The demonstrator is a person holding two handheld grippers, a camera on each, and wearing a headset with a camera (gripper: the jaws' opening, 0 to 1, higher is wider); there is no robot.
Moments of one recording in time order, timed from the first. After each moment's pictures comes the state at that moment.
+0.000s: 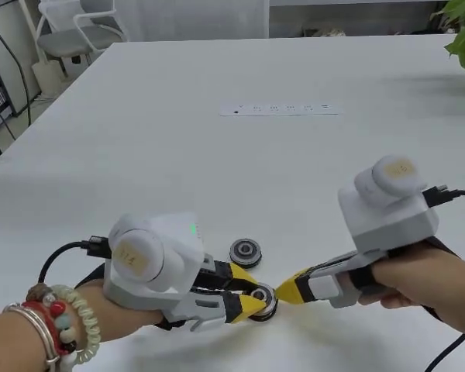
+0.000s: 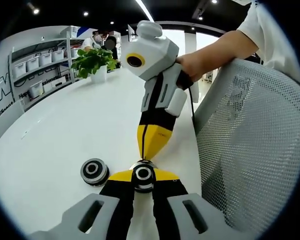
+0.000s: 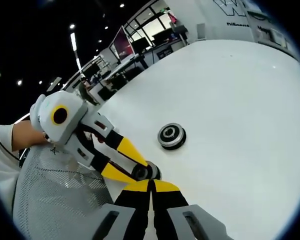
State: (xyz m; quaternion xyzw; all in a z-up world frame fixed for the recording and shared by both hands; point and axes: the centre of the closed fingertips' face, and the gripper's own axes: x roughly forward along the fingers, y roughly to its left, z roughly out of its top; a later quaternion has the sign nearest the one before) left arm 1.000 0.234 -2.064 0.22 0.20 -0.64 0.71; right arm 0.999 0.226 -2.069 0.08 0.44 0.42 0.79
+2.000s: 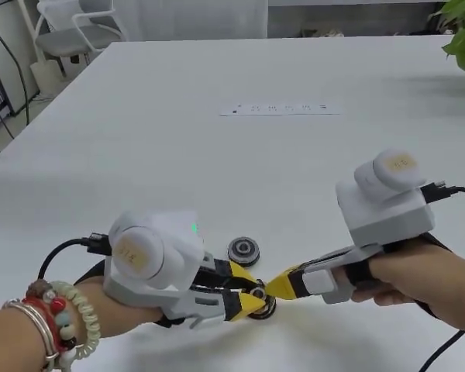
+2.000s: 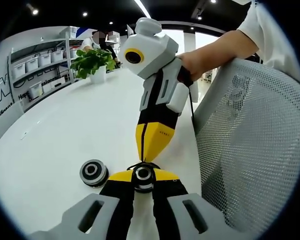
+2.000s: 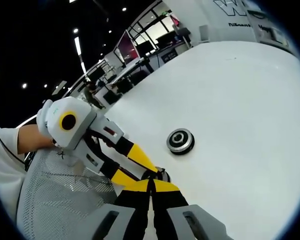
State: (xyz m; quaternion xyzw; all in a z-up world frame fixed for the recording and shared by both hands) left arm 0.999 0.232 -2.064 0.22 0.19 -0.64 0.71; right arm 0.995 0.235 -2.057 0.09 0.43 0.44 0.79
